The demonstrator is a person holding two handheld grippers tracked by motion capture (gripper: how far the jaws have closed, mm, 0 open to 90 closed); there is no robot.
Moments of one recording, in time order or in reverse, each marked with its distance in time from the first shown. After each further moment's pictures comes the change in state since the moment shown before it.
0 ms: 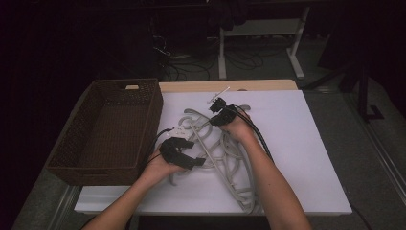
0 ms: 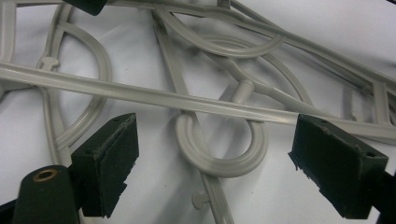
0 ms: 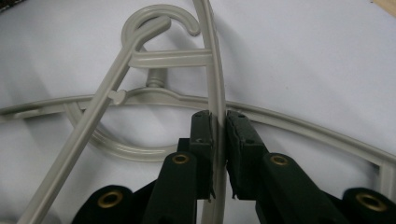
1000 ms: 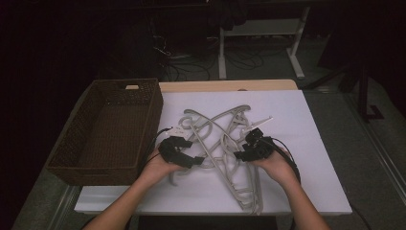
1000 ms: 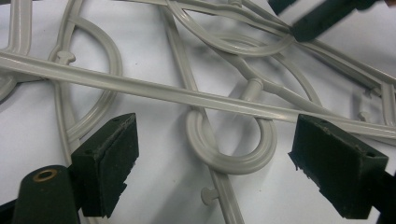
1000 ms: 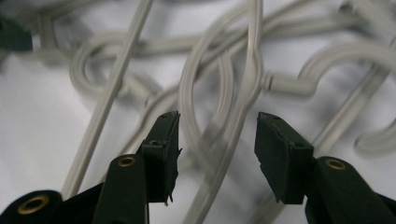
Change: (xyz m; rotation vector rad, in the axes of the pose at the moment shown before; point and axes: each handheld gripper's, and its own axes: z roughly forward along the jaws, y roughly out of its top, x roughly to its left) left arm 0.004 -0.001 -0.001 0.004 0.016 -0.020; right arm 0.040 -0.124 -0.093 0.003 0.027 0.159
